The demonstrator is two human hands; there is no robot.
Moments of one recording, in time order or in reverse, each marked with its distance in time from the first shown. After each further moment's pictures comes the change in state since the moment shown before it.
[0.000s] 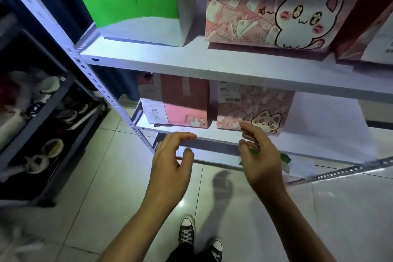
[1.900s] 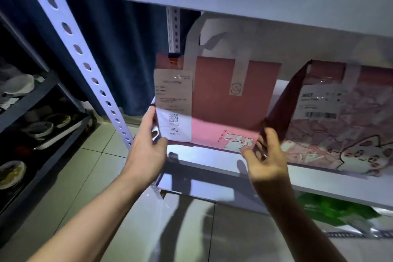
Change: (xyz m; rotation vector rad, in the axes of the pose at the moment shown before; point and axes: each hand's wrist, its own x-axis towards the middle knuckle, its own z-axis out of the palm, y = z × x) left_hand 0.197 -0.231 -0.022 -0.187 -0.015 -0.090; right_hand 0.096 0.111 0.214 0.091 -0.013 0.103
